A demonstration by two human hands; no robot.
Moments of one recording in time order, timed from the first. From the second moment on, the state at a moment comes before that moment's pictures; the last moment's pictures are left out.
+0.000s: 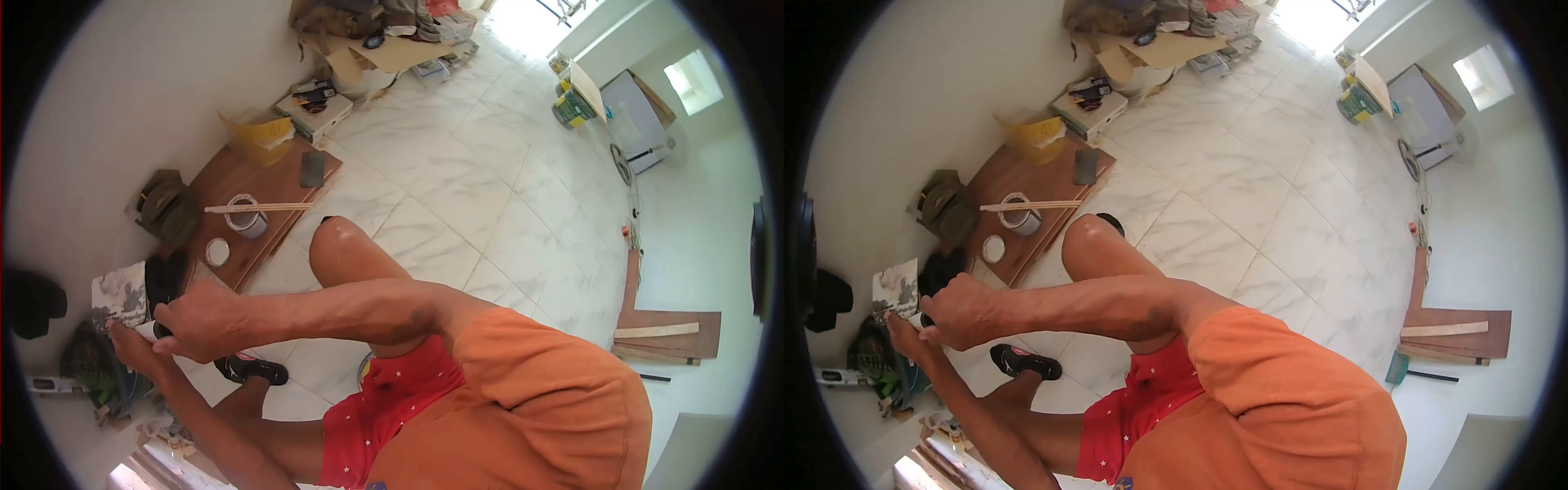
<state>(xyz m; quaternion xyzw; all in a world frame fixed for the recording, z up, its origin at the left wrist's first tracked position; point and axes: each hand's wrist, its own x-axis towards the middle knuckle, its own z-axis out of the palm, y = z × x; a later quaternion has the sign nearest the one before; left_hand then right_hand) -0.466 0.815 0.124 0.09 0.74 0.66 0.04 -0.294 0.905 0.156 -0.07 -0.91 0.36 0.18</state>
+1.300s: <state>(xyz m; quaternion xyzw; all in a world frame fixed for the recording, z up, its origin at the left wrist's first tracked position) -0.463 0.826 0.120 0.12 0.76 0.63 0.11 -0.277 0.921 0.157 -0.02 -0.87 0.36 0.34</state>
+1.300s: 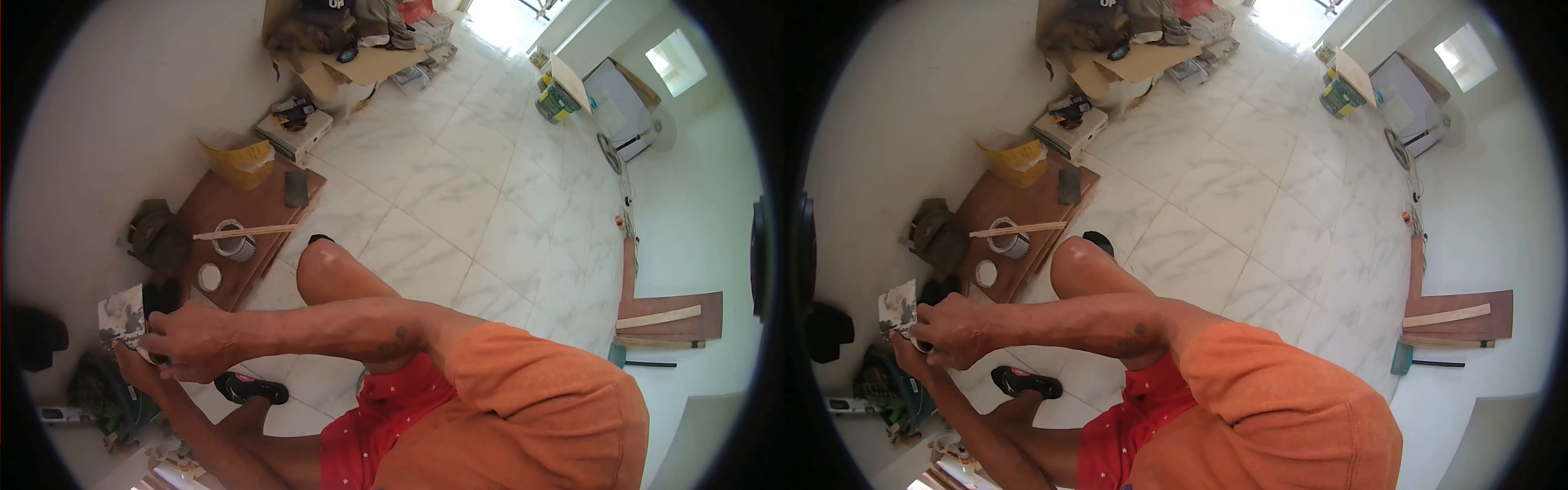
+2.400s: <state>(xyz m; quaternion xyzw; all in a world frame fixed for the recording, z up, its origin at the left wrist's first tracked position) -0.457 0.844 0.098 0.04 0.41 0.89 0.19 -0.282 0.941 0.151 -0.09 -0.36 0.92 0.14</state>
